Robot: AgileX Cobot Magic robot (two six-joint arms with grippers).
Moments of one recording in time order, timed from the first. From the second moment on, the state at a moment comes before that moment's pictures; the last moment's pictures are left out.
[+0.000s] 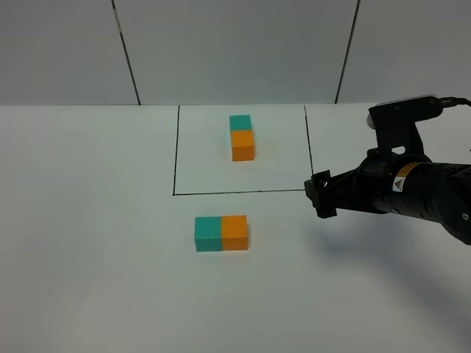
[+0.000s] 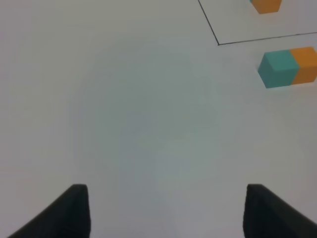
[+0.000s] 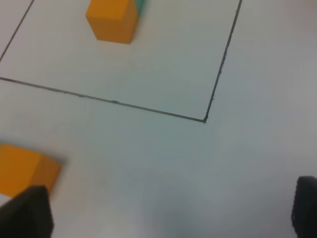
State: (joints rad) left arm -0.04 -0.01 -0.51 -0.07 1.04 0.09; right arm 0.42 1.55 -0.85 -0.03 0.09 0.20
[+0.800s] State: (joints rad) left arm -0.04 -0.01 -0.51 -0.07 1.04 0.09; right arm 0.59 1.99 -1.62 -0.17 0.86 -0.49
